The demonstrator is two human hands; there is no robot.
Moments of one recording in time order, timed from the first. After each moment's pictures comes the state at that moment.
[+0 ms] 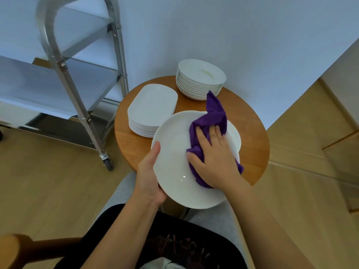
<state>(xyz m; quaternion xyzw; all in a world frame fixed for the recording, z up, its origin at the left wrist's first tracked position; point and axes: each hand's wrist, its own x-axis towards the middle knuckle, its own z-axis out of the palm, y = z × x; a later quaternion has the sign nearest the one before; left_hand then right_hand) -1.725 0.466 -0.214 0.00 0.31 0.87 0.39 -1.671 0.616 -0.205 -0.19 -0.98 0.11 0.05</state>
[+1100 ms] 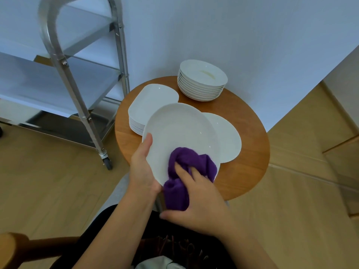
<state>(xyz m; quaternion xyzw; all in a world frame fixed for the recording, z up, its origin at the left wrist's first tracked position) -1.736 0.470 -0.205 -0.07 0.31 0.89 0.33 -1.626 0.556 -0.211 -0.12 -0.97 0.23 -0.01</state>
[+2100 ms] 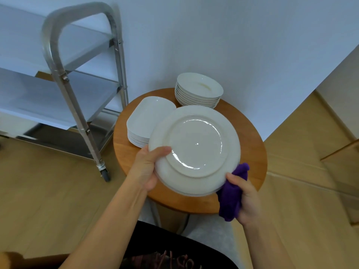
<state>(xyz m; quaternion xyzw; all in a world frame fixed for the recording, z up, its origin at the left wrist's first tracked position) -1.777 0.482 -0.217 0.01 0.40 0.84 0.36 -1.611 0.630 -0.210 -0.30 -0.39 0.85 0.18</state>
